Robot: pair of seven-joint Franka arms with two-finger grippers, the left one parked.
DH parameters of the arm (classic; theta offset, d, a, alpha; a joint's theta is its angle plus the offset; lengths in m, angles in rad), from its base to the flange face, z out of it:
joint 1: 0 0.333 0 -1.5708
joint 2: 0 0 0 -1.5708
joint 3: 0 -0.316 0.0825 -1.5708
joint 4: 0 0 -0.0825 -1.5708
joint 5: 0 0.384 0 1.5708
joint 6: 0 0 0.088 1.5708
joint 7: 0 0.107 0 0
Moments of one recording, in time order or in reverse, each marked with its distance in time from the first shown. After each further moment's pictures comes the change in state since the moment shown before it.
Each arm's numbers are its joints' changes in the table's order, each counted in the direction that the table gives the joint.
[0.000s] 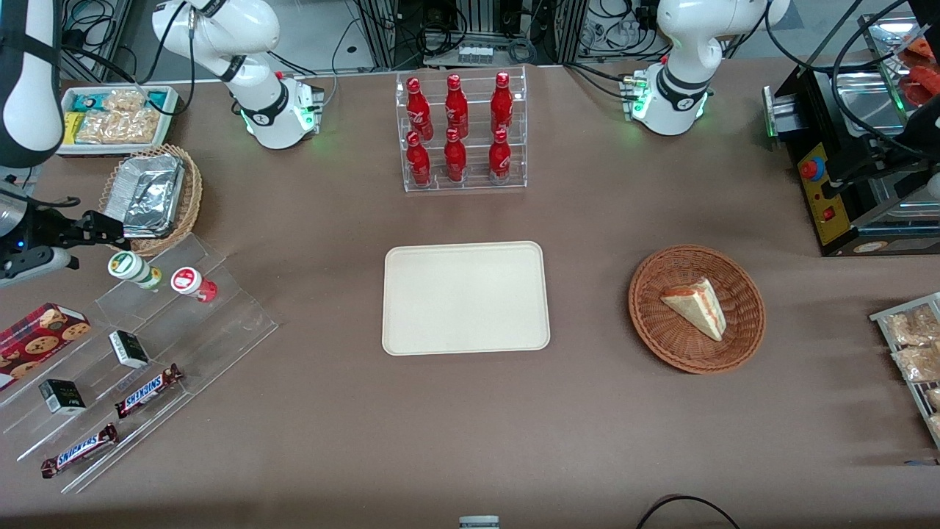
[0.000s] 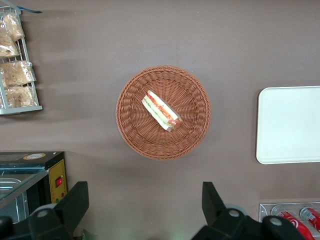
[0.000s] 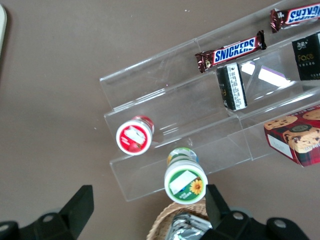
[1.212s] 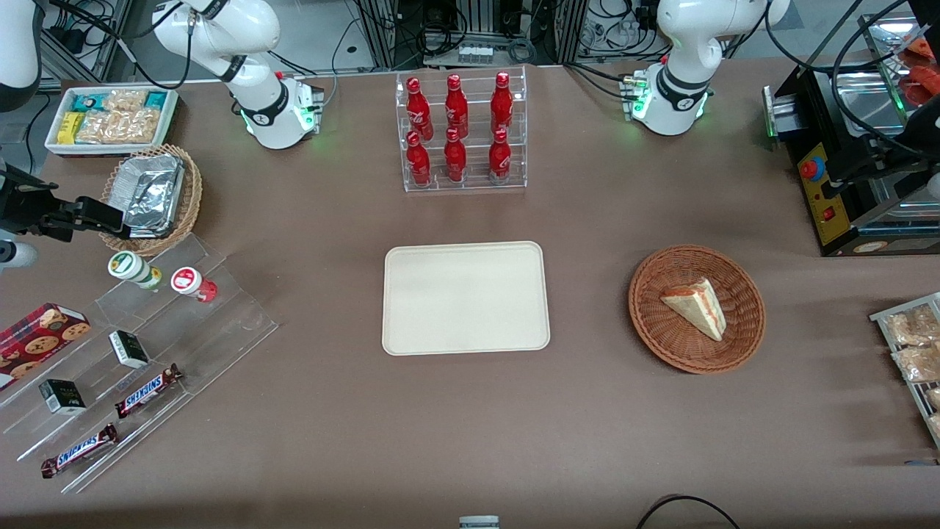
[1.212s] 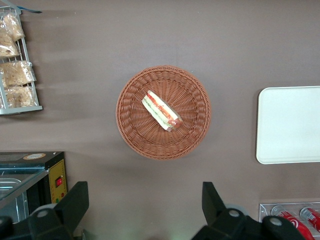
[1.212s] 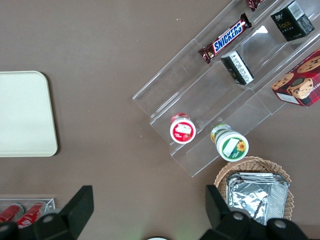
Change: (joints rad) arm 0.010 0.080 -0.161 0.412 0.012 -0.398 0.584
